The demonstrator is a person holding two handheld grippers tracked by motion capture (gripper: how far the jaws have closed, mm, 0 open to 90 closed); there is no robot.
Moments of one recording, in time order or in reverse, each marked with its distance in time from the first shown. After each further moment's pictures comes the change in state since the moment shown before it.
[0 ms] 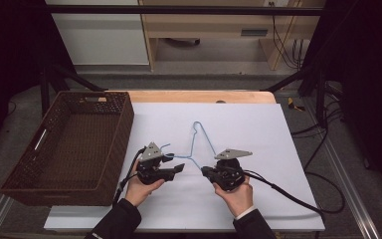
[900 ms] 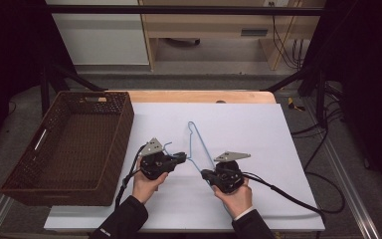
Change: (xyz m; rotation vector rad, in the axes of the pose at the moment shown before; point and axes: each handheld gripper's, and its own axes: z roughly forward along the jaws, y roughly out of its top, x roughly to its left) left arm -0.002 0.010 0.006 -0.101 -0.083 -0.061; right arm -0.001 -0.008 0.006 0.030 0.010 0.017
